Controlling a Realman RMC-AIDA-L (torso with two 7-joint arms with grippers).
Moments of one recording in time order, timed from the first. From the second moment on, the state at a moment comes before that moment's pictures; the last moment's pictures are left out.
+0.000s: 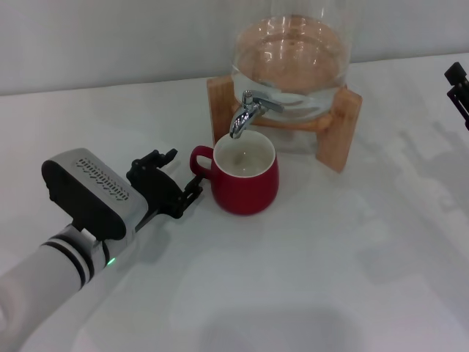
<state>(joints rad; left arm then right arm) -0.61 -2.10 2.38 0.41 -0.40 0.56 0.02 0.38 2.02 -0.73 0.04 -0.76 -1.58 0.52</state>
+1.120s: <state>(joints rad) -0.59 -2.10 2.36 0.38 -0.41 0.56 0.03 0.38 2.02 -0.73 0.04 -0.77 -1.58 0.52</state>
